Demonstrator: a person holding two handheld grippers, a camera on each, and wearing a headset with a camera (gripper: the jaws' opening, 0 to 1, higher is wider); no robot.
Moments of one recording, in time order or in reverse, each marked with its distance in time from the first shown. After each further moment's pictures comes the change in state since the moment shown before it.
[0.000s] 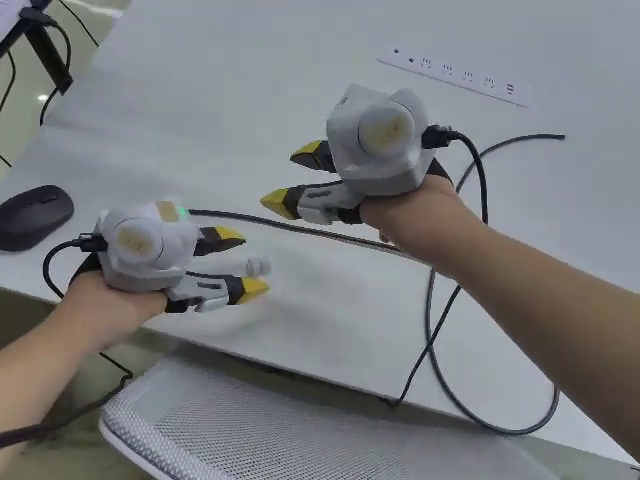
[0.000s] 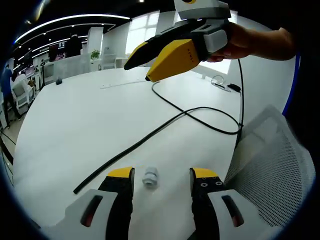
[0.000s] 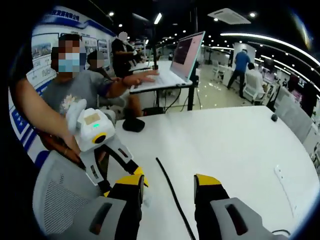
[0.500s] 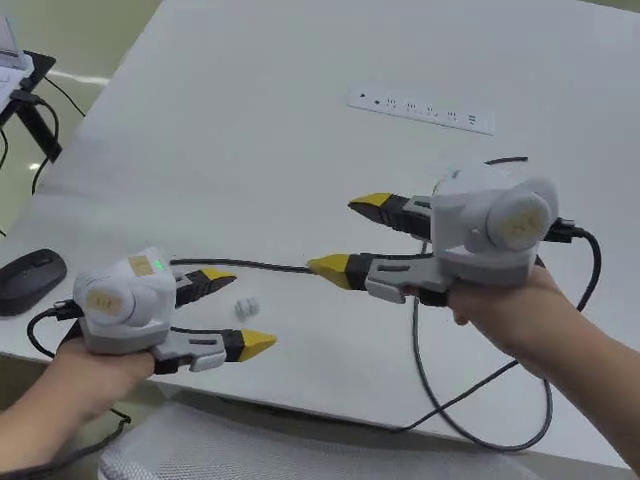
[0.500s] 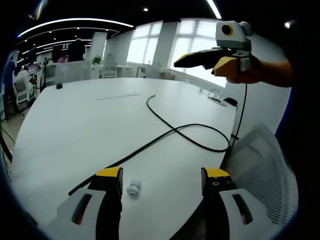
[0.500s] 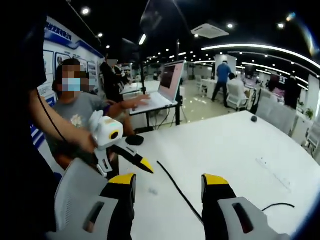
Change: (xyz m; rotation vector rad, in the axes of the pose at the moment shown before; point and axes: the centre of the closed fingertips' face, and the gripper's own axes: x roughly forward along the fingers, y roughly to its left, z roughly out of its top) left arm -0.019 -0.025 0.033 -0.060 -0.098 -0.026; right arm -0.106 0.015 -0.018 0.127 -0.175 -0.107
